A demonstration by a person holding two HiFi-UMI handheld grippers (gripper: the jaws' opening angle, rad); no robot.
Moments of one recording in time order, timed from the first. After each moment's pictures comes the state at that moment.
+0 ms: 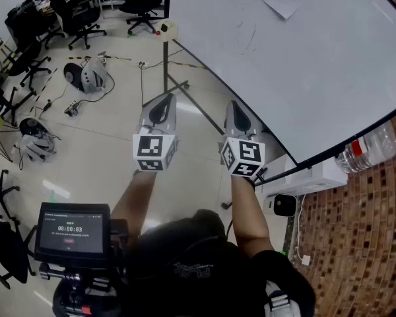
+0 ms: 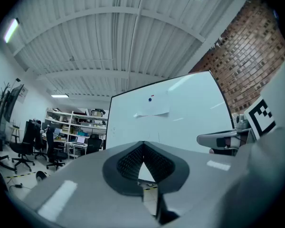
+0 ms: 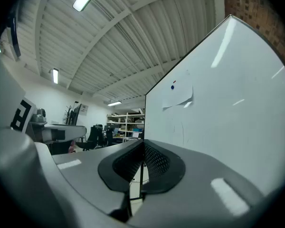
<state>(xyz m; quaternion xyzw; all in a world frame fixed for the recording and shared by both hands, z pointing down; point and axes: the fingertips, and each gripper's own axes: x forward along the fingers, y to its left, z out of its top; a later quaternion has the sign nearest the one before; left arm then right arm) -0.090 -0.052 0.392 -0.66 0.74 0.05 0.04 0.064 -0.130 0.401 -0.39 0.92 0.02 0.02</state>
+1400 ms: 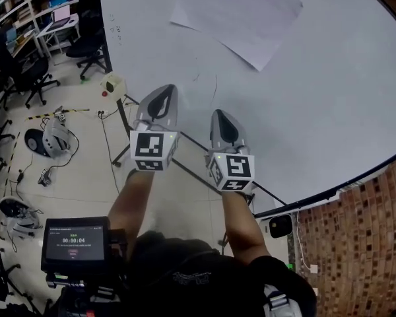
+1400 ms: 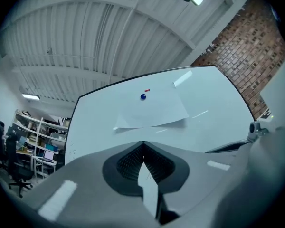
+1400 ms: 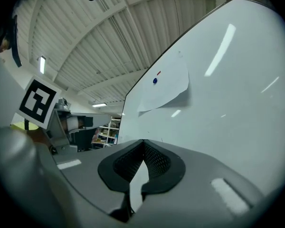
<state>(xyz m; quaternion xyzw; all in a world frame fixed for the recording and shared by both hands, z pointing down) -0.107 -0.359 0.296 -0.74 0.66 0.08 0.13 0.020 -0.361 0.347 -0.46 0.89 0.06 0.05</state>
